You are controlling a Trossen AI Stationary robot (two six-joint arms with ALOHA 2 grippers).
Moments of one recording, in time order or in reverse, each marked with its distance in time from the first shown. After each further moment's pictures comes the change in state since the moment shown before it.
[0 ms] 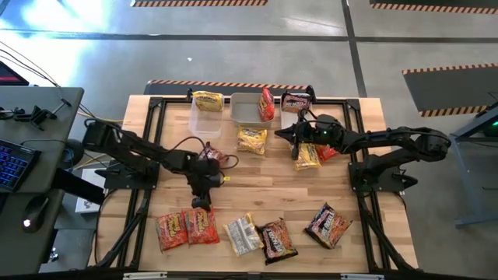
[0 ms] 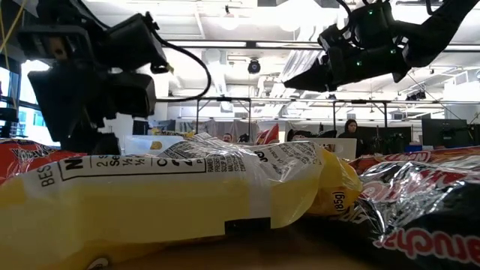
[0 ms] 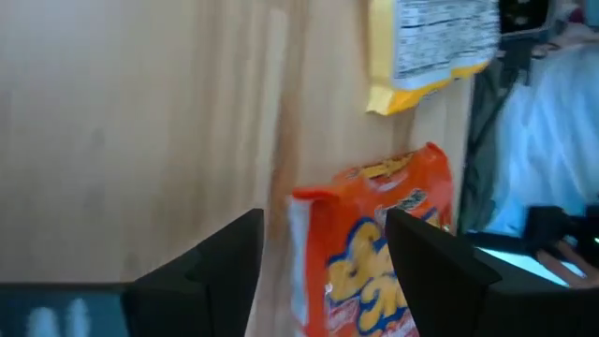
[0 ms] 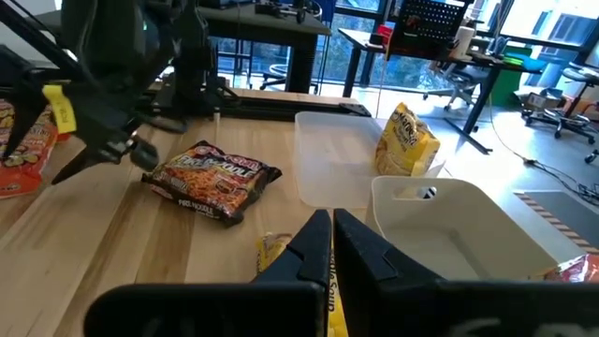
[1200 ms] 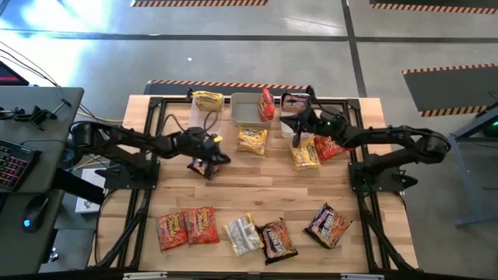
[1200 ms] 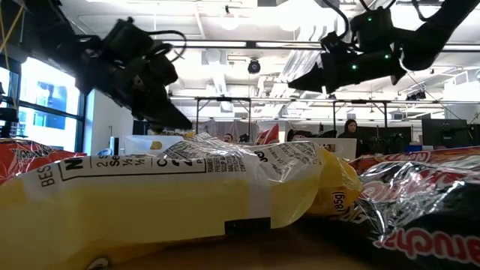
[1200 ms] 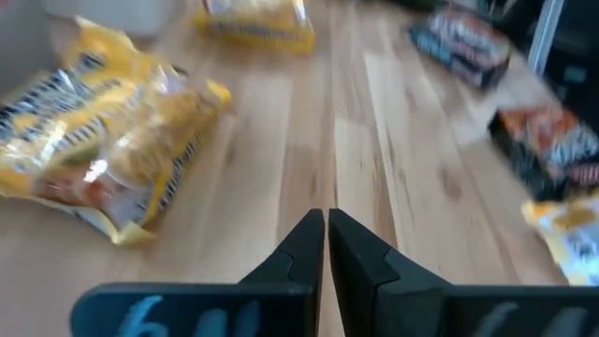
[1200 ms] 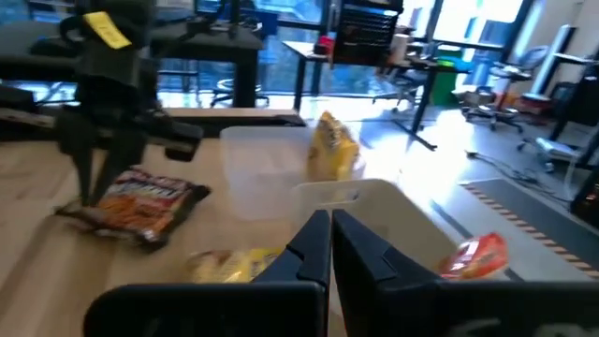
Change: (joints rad) left arm 0.345 -0.145 -0.165 0.556 -0.328 0.380; right arm -0.139 -0.002 0.002 0.053 -0.001 0.037
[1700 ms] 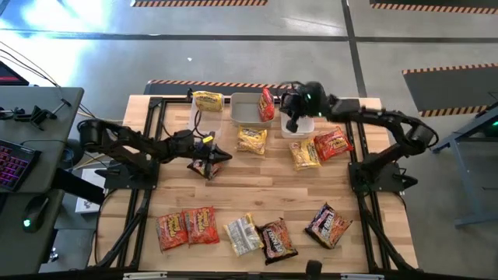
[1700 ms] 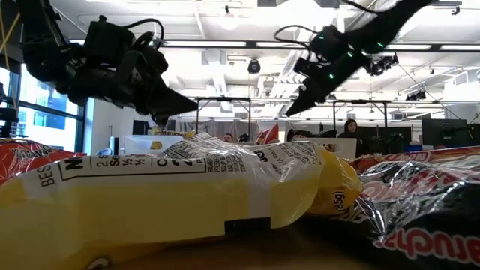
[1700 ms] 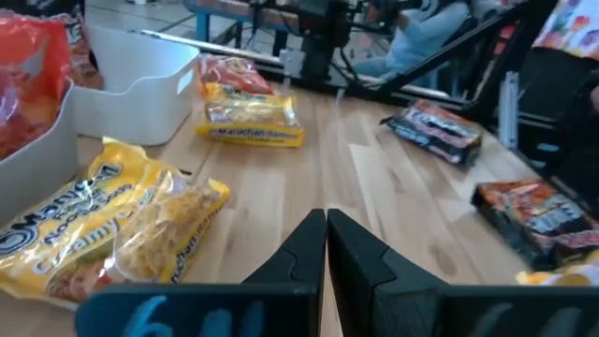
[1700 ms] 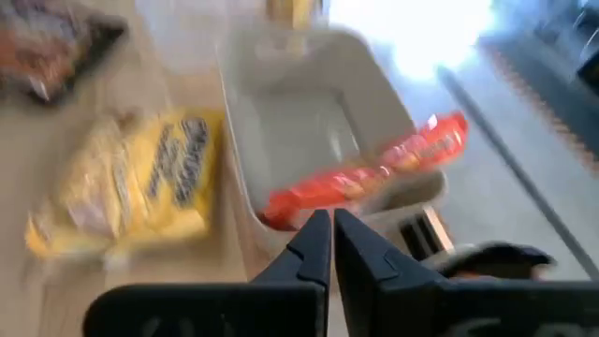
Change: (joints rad) left arm 0.002 0.079 -0.145 0.538 -0.016 -0.044; right arm -0.160 0.181 0.387 -0.667 -0.038 -0.190
